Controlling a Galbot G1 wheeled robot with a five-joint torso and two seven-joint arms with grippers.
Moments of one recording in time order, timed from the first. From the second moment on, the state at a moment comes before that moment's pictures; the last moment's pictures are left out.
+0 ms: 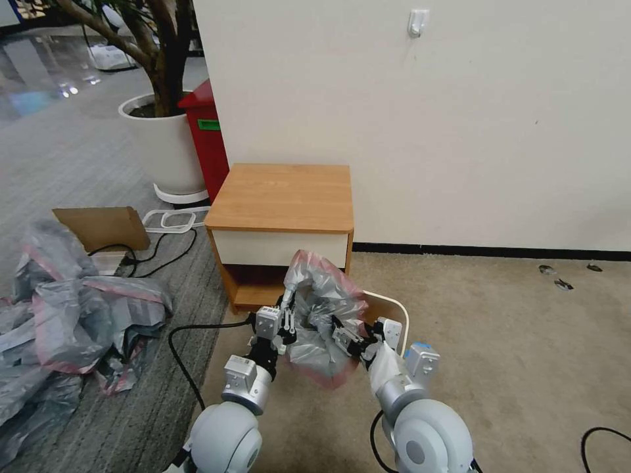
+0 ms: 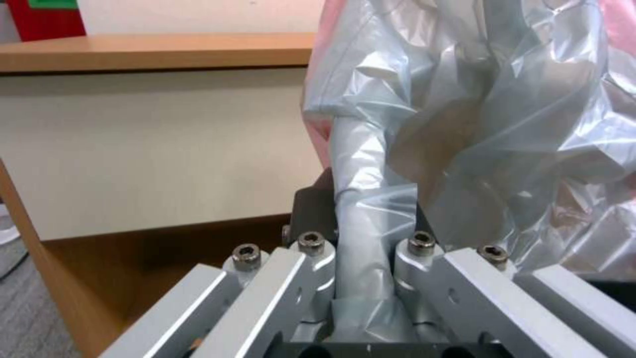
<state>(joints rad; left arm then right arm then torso) 1.42 -1.21 -0.14 -2.05 -0.20 0.05 -0.21 -1.46 1.40 0.15 2.16 0.64 -0.44 0.44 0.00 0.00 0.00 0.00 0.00</state>
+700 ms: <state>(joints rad) 1.45 -1.25 -0.14 -2.06 -0.28 0.10 -0.28 -1.50 1.38 0.15 2.17 0.59 -0.32 0.36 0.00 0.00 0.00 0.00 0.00</state>
